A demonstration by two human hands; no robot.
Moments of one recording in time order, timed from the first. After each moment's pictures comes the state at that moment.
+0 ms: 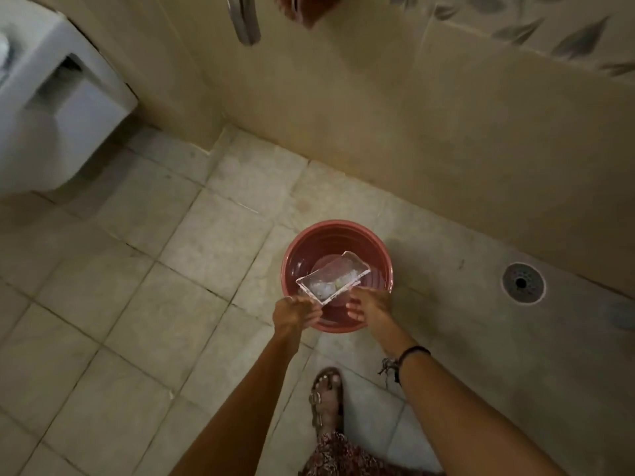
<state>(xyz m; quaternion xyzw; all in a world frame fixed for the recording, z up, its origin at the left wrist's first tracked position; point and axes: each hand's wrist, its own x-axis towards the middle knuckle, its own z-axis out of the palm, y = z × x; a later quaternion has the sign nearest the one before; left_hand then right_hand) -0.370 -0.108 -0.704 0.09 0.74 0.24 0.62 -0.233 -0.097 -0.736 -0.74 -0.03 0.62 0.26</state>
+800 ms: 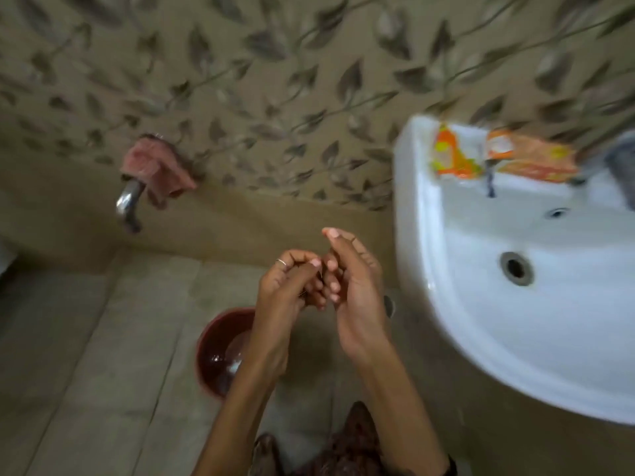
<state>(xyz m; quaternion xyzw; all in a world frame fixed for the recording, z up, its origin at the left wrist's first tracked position) -0.211 -0.072 -0.318 0.34 0.37 0.40 0.76 -0.137 -0.093 -0.290 -0.51 -0.11 0.52 0.68</state>
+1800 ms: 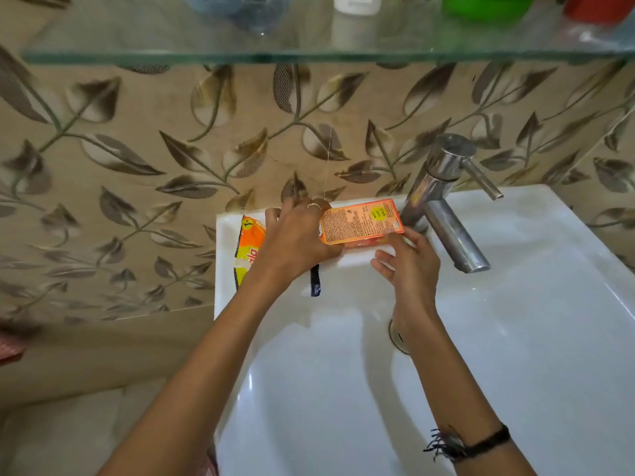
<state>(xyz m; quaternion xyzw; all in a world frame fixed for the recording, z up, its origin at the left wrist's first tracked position) 0.126 0.036 -0.285 0.92 0.31 0.15 0.18 0.201 -0.092 -0.289 -0.66 0.00 0.20 0.73</state>
